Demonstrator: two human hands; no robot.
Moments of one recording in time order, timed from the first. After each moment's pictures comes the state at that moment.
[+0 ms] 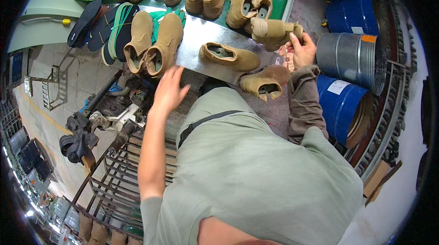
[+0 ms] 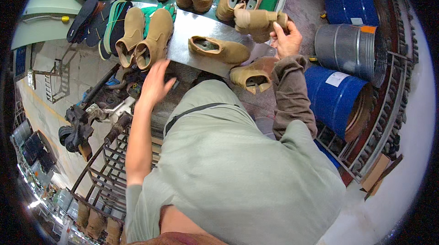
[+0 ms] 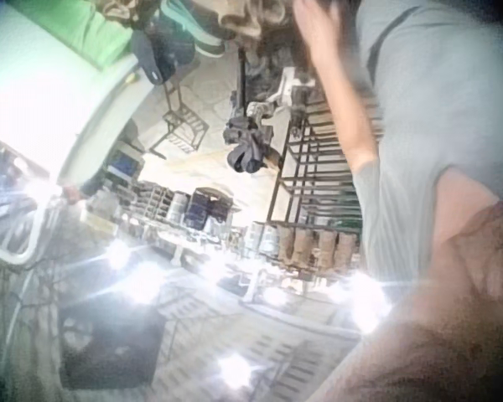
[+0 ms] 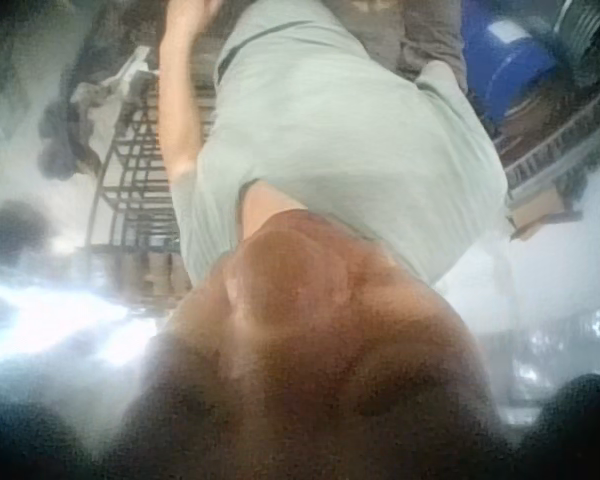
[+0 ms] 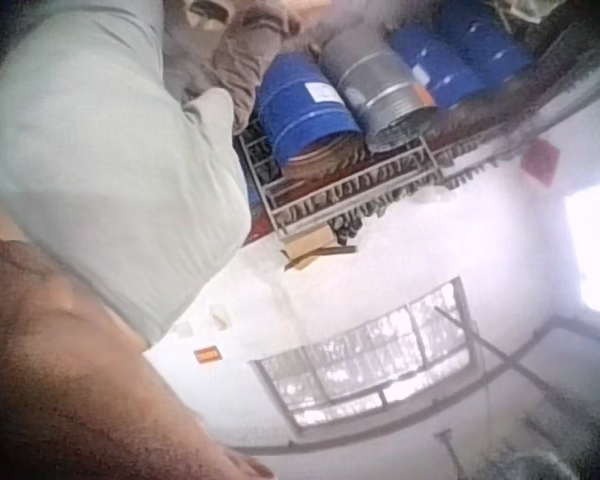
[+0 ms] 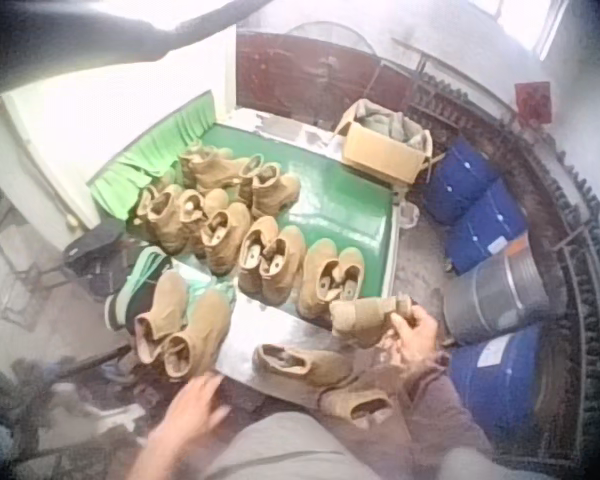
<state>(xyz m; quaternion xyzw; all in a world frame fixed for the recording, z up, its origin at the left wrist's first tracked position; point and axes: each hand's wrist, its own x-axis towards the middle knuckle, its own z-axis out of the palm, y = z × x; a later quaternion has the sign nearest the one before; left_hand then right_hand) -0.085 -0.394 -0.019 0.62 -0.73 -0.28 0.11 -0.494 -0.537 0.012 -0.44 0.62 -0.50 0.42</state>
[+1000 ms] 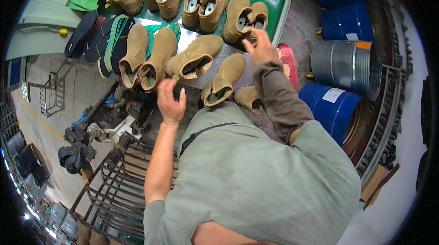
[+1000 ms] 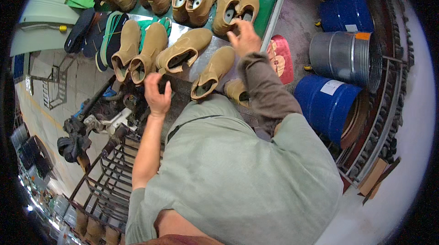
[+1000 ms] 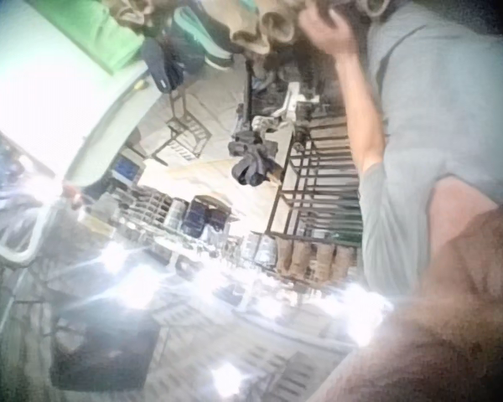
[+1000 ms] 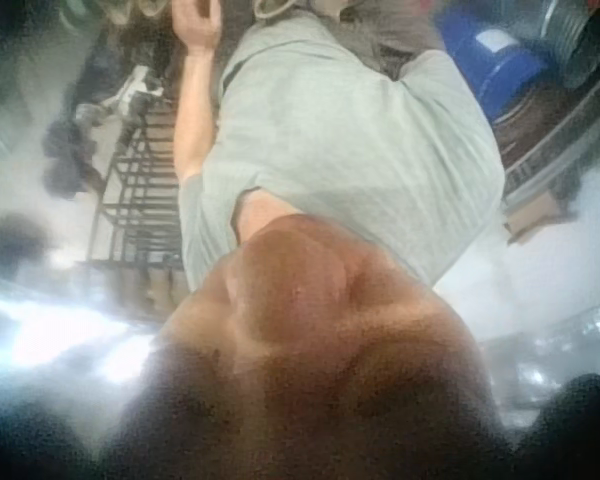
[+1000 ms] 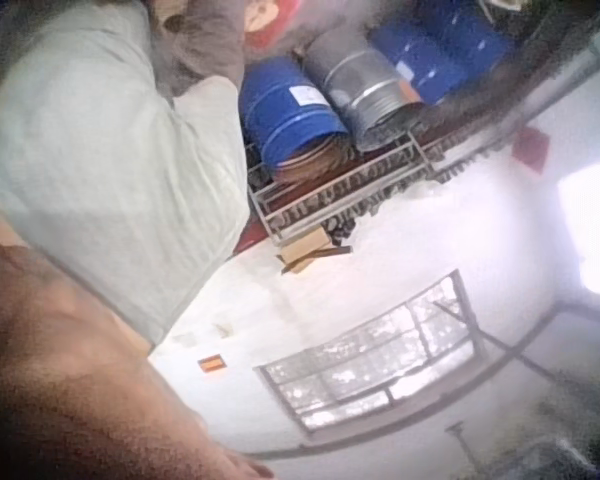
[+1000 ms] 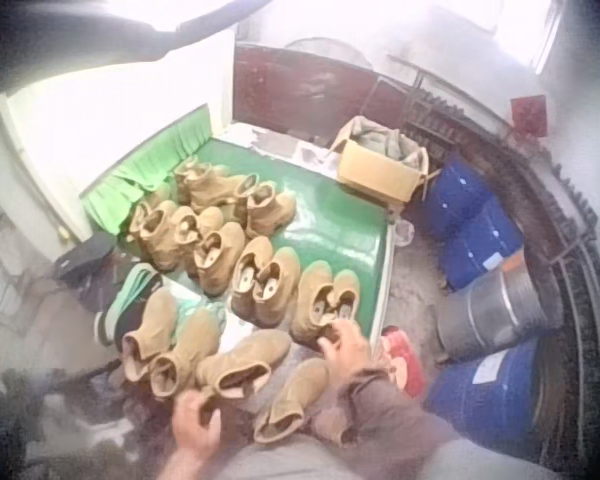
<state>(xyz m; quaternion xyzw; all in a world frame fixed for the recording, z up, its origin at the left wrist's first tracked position) -0.120 -0.391 -0.062 0.65 -0.63 -0.11 0.40 -0.418 -0.572 -0.032 -0.71 0.62 -0.28 0.19</state>
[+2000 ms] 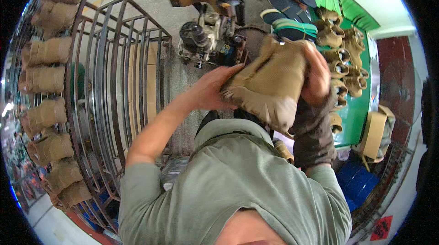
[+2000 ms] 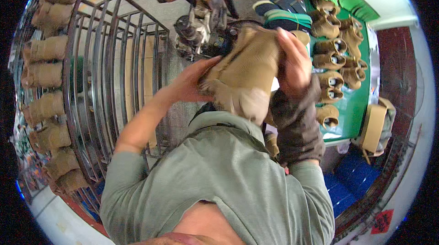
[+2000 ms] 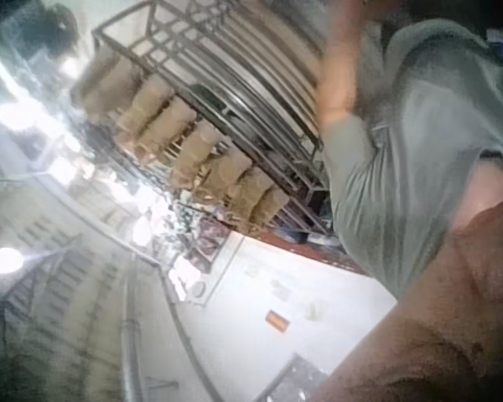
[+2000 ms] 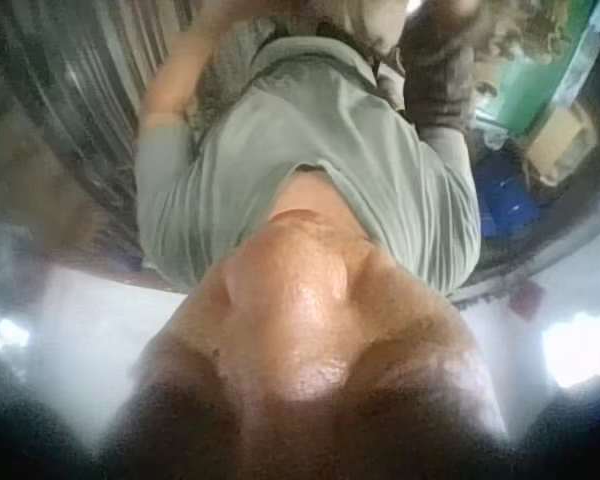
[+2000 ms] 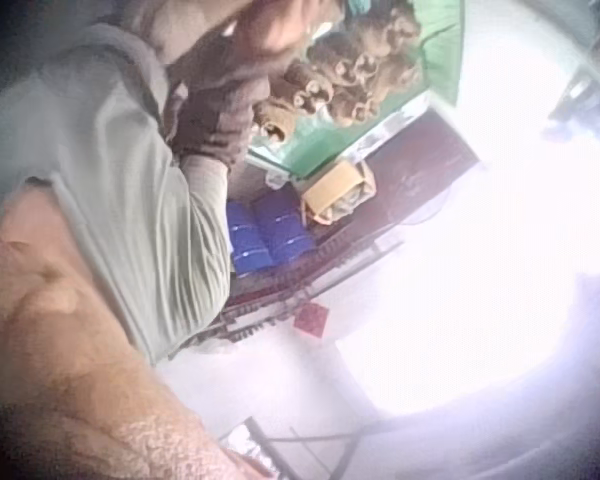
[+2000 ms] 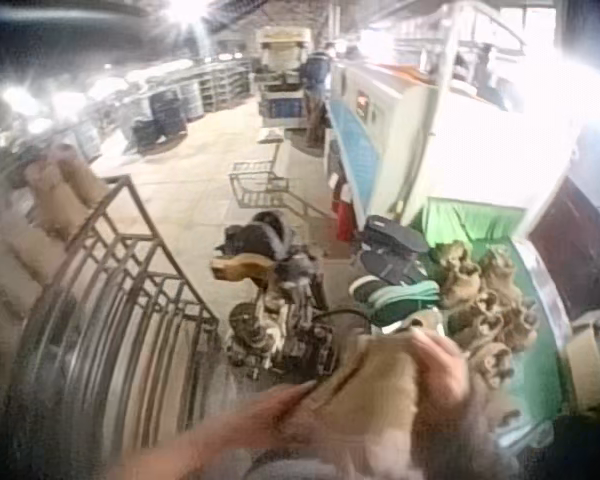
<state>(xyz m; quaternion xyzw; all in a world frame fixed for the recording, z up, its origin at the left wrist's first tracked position) -0.042 -0.117 0.074 0.75 -0.46 -0.19 0.44 -0.106 -0.393 0.155 -0.51 0.14 -0.08 0.84</state>
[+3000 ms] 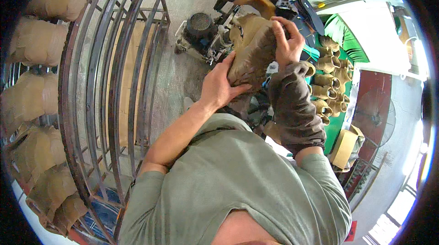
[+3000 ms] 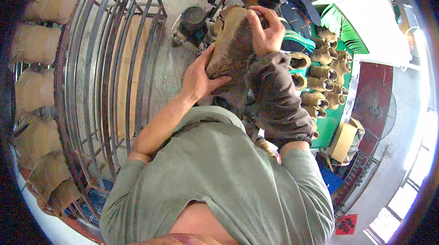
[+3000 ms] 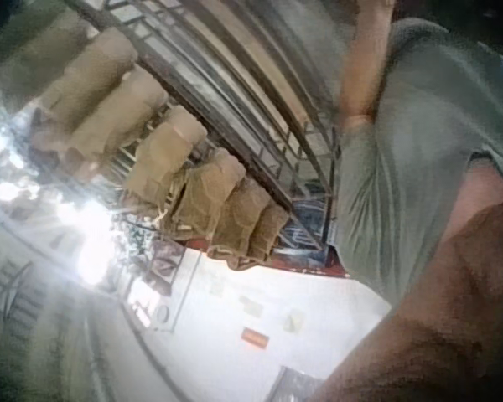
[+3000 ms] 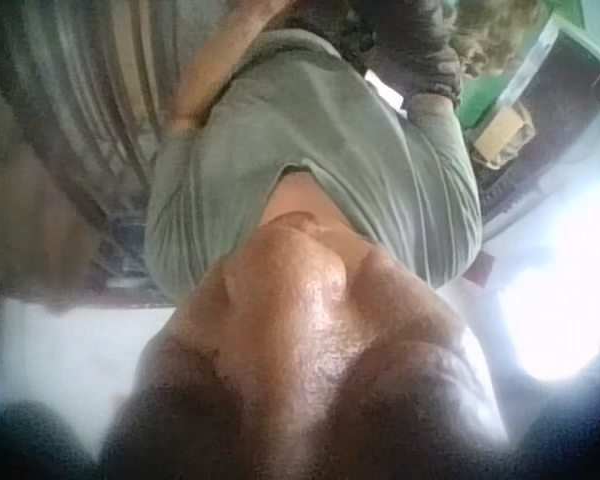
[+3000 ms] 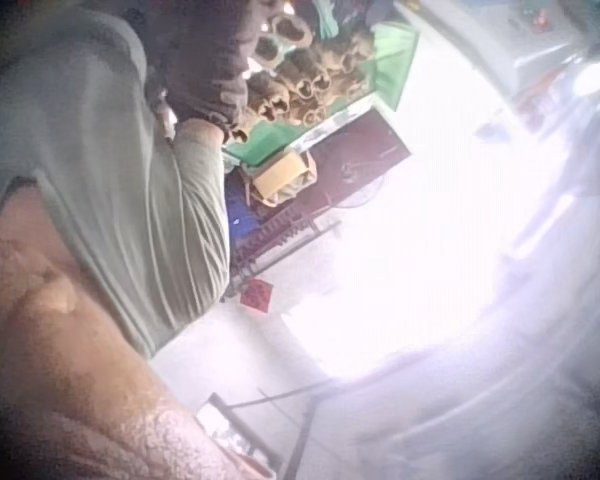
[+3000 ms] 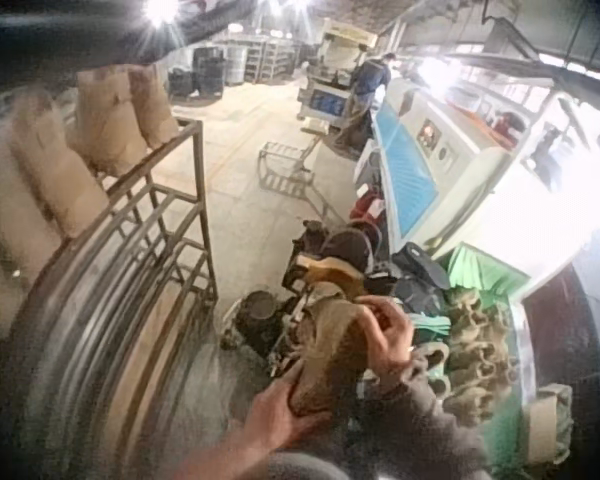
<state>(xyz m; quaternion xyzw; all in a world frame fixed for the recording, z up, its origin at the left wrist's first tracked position) -0.027 -0.043 0.040 0.82 -0.12 -0.07 0.56 0.061 -0.246 0.105 -0.86 0.01 -0.22 0.46</state>
